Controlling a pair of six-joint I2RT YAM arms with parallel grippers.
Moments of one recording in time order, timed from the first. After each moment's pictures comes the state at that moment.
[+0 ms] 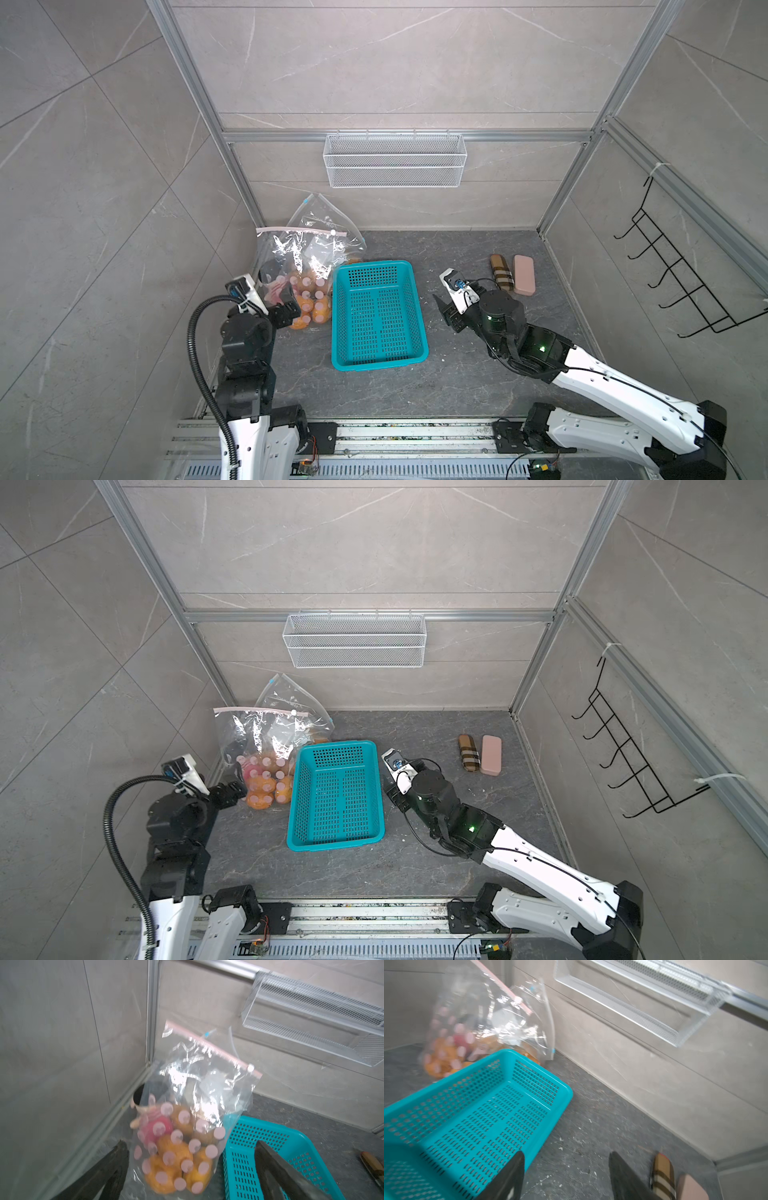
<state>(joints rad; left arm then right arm) 0.11 0.45 0.60 -0.41 -0.01 -0.31 0.89 1.00 0.86 -0.20 0.47 -0.15</state>
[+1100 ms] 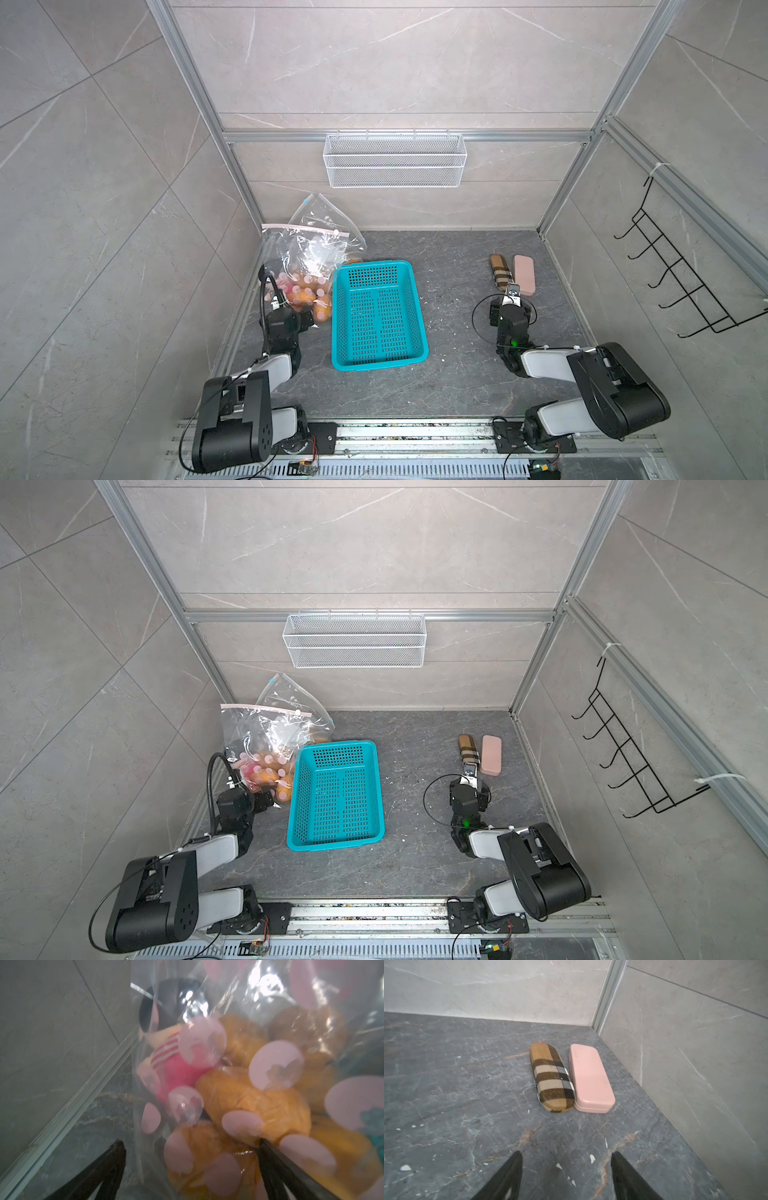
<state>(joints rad) 0.09 1.30 0.33 0.53 -0.16 -0.08 0.26 1.45 0.30 0.80 0.59 0.00</state>
